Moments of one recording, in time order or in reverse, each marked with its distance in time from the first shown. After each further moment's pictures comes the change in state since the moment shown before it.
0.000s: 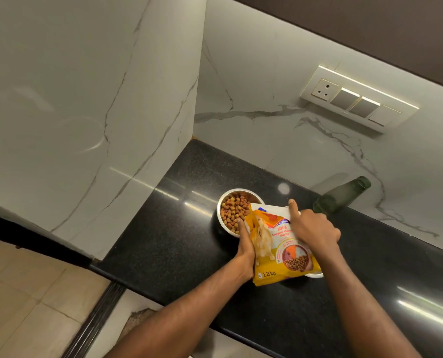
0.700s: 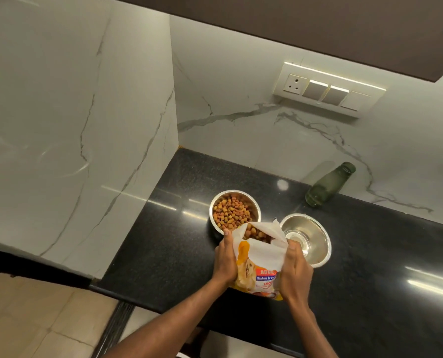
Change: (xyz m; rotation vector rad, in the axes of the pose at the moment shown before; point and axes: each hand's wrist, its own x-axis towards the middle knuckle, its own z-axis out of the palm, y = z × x) left_hand -0.008 -0.011 -0.060 0.526 0.017 0.522; right_hand -0.104 0.035 0.117 1.042 0.288 -0.007
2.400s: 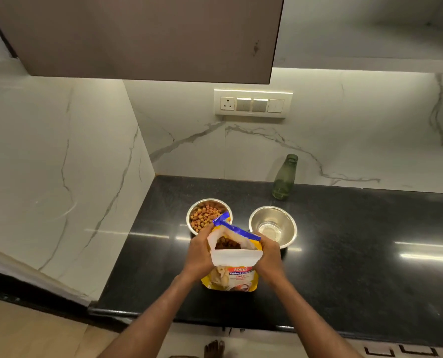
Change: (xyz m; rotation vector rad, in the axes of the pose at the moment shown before) left_hand -0.056 0.049 -0.008 0.786 -0.109 0.537; right_hand -0.017 -0.004 -0.048 0.157 -0.296 -0.228
